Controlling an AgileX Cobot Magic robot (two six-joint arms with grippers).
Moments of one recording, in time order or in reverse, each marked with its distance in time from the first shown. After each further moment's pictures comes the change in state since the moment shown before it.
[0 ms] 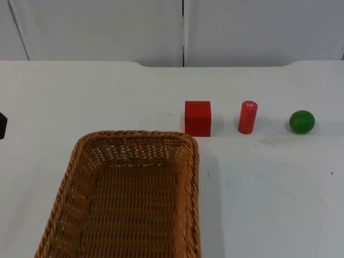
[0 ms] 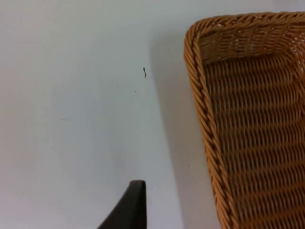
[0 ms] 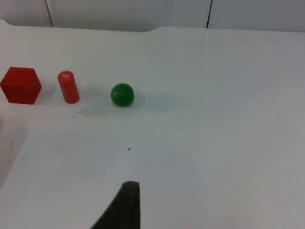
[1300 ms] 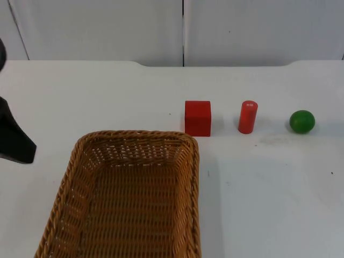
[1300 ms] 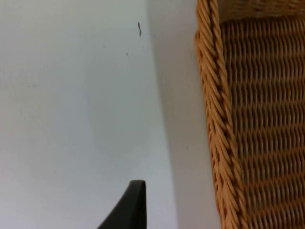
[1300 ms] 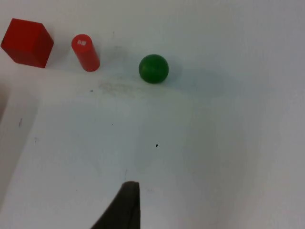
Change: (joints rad) right arm 0.000 0.821 -0.303 0.126 -0.165 -0.139; left arm 0.000 0.291 0.000 -0.105 -0.062 0.098
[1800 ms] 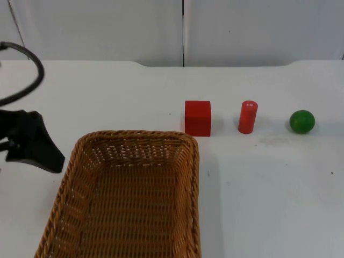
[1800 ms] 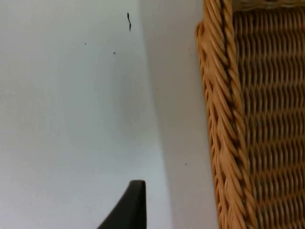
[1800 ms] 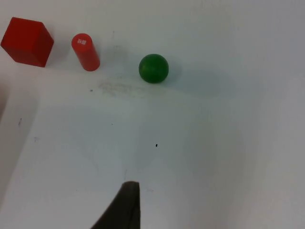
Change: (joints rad) right arm 0.000 0.000 0.000 0.000 0.000 -0.003; left arm -0.044 0.233 -0.048 -0.104 -0.072 0.101
